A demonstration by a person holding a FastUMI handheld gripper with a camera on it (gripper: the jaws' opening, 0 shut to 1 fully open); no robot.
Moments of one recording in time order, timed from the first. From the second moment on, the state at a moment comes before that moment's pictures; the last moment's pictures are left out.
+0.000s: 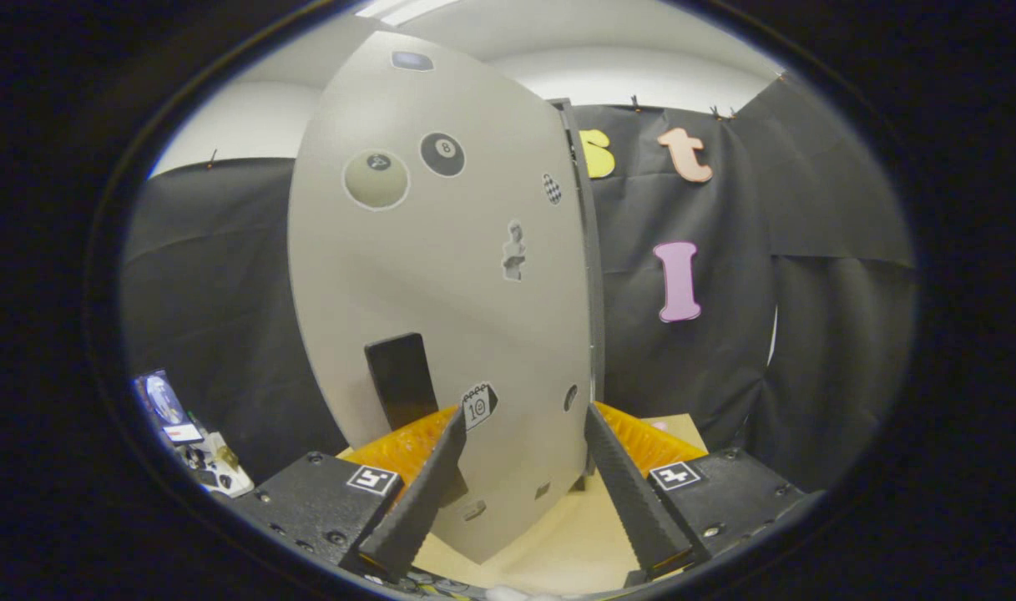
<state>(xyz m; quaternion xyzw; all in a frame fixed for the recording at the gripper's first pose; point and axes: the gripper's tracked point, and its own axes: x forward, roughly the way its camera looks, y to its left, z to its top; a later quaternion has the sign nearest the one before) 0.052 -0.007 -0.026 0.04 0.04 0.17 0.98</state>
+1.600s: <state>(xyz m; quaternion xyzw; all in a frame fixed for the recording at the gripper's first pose) 0.011 0.060 -0.017 0.01 0.02 0.07 1.00</state>
